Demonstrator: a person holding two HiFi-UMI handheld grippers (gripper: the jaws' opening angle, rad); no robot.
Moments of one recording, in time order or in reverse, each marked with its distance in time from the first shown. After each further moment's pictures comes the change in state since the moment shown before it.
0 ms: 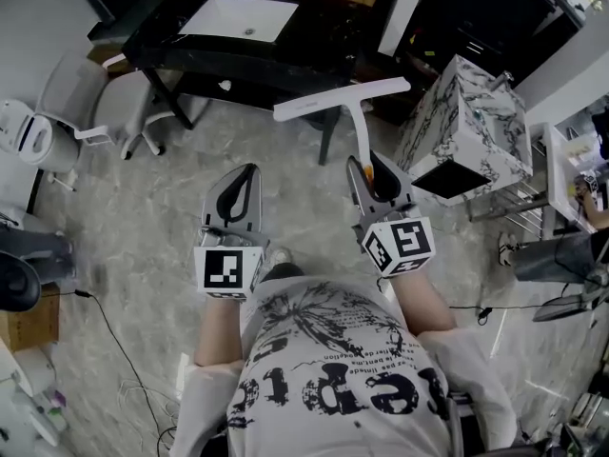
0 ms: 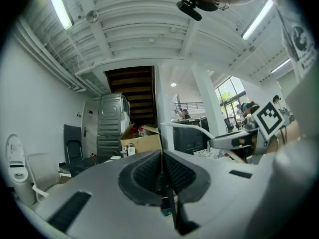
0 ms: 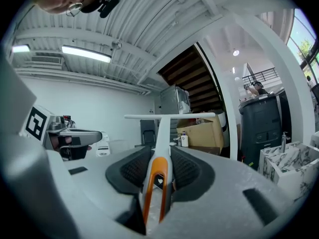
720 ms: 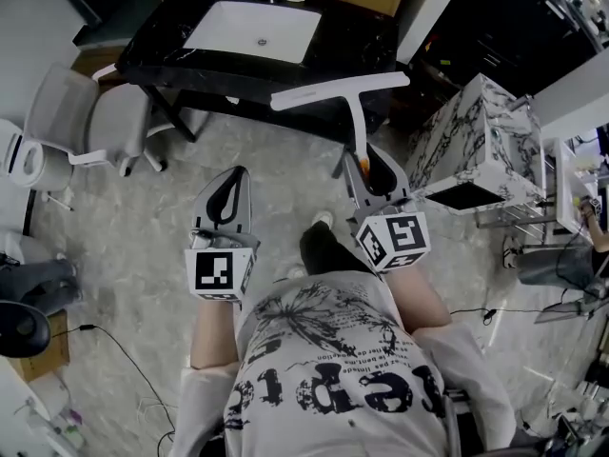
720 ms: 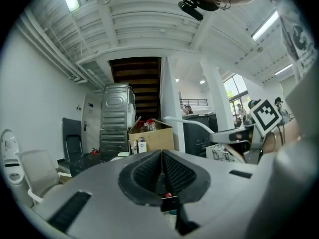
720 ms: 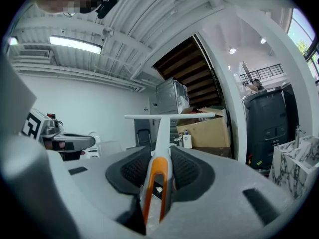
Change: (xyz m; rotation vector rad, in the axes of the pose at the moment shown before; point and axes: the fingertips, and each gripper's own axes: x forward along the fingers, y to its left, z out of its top) left arm 0.104 0.182 -0.045 -0.029 0.060 -0.014; right arm 0.207 0.020 -0.006 0.027 0.016 -0.062
